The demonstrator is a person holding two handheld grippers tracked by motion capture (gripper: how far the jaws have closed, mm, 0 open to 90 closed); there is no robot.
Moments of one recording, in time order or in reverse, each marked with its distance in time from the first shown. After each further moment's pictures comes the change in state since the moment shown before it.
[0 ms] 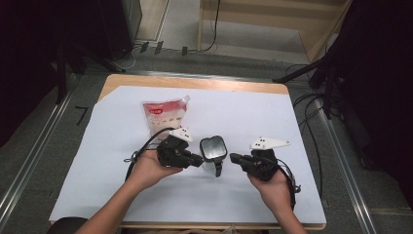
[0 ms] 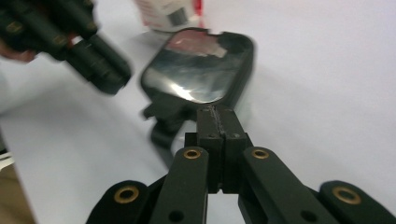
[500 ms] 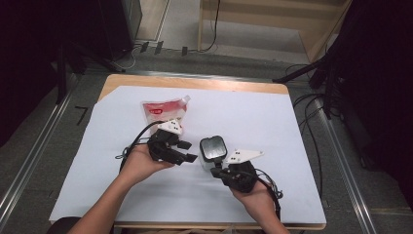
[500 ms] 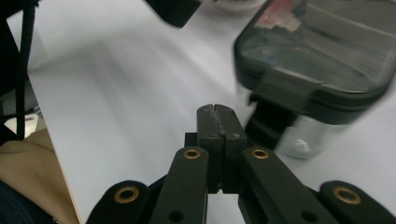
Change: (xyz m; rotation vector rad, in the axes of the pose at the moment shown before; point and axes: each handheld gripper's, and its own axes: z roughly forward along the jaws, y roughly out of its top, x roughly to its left) left arm 0.017 -0.006 -0.015 -0.051 0.060 -0.005; right arm 0.042 -0.011 0.037 0.098 0.089 -0.091
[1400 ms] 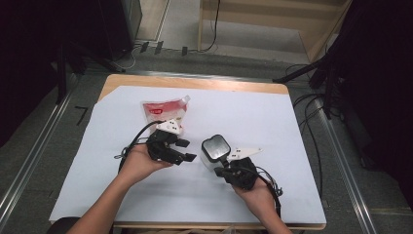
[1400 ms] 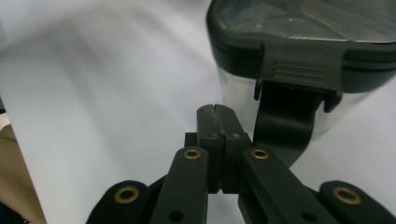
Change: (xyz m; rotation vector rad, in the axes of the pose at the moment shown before) left arm 0.003 -0.003 0.000 -0.010 0.018 0.003; right arm -0.023 -0.008 0.006 0.061 -0.035 0.066
